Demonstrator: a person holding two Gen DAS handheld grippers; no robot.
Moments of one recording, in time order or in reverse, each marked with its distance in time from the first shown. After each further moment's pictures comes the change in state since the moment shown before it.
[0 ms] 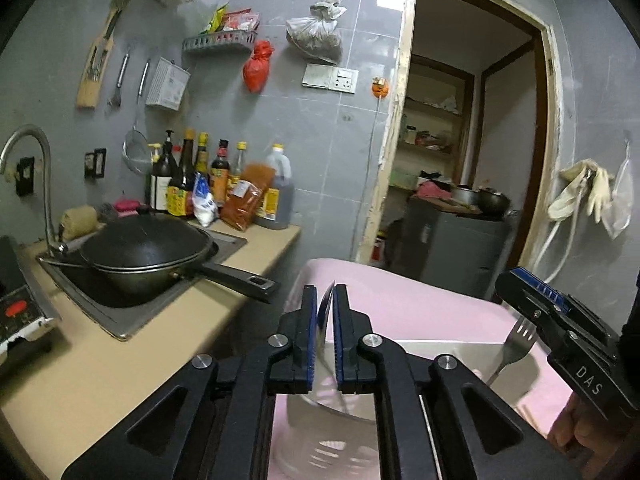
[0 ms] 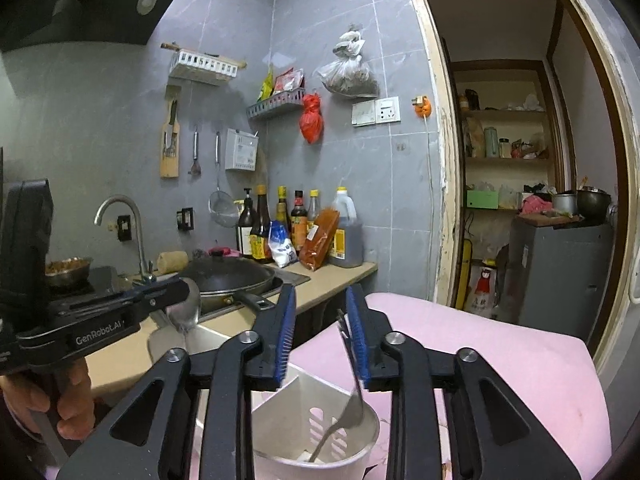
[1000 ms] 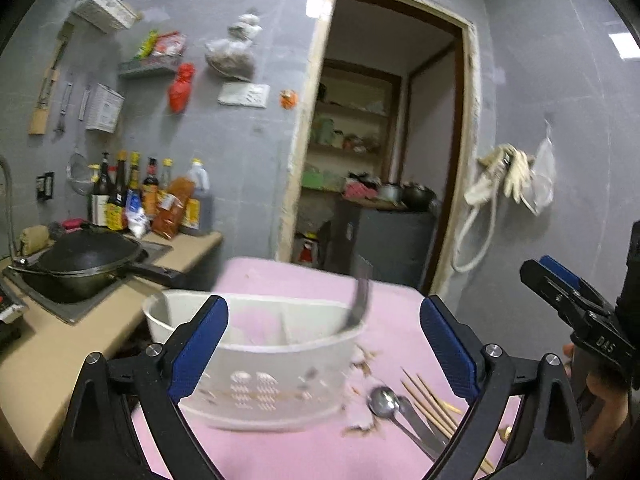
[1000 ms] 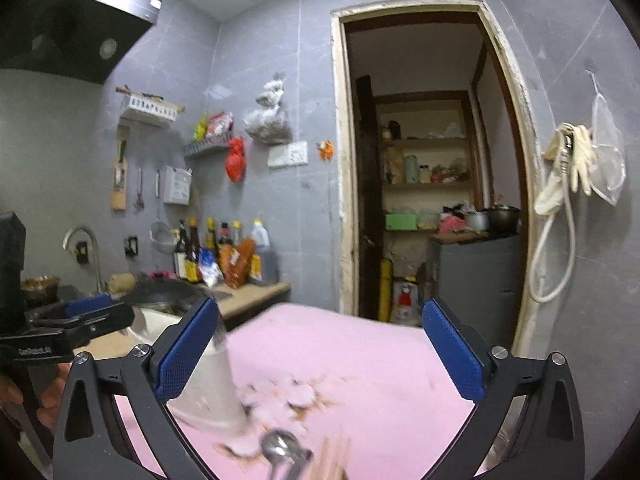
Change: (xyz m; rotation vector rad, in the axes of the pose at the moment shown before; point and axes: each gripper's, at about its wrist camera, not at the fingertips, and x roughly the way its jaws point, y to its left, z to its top) left arm -0.073 -0.110 -0.022 0.103 -0.007 -0.215; right arm -0.163 -0.066 -0.004 0.014 -0.079 -0.266
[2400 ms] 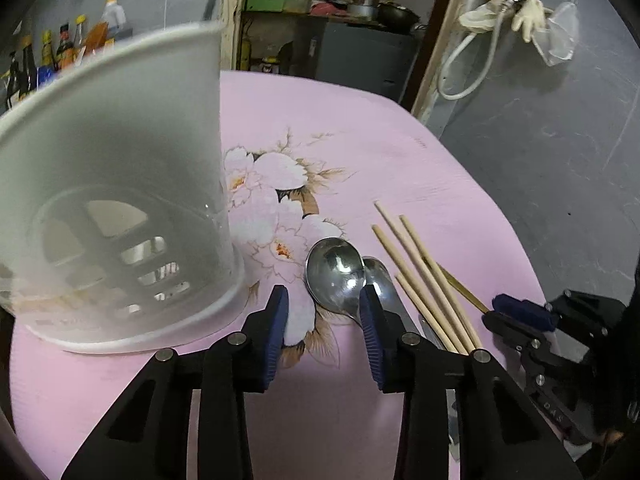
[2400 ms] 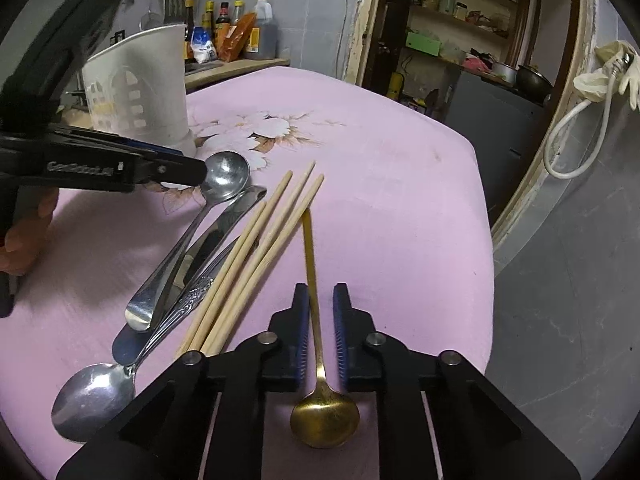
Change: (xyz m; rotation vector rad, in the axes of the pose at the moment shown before) left arm 0.139 -0.034 -0.091 0.019 0.667 -0.098; right arm 0.030 -0.019 -0.125 -0.179 0.743 0.006
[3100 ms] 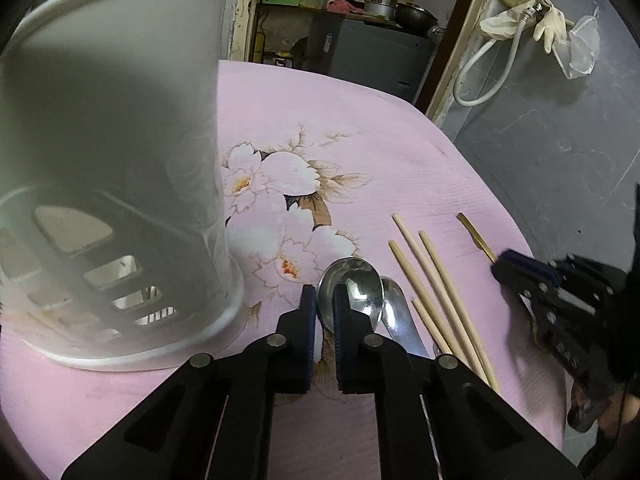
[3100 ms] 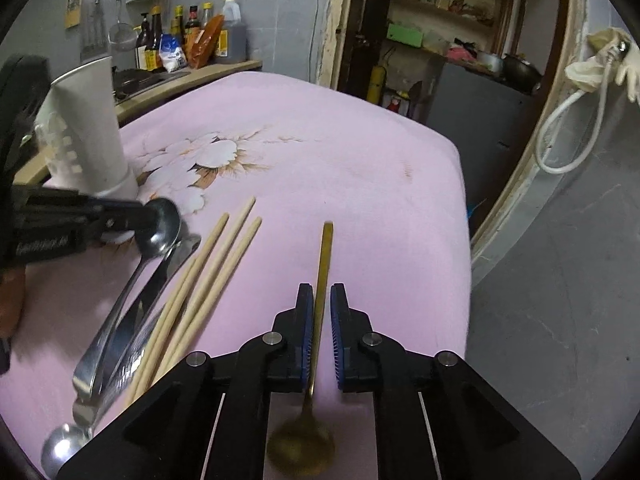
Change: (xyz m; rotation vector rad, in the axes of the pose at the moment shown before) left arm 0.014 0.005 0.013 -0.054 0.004 0.016; right arm 0.034 -0.044 0.046 0.067 0.033 -0.016
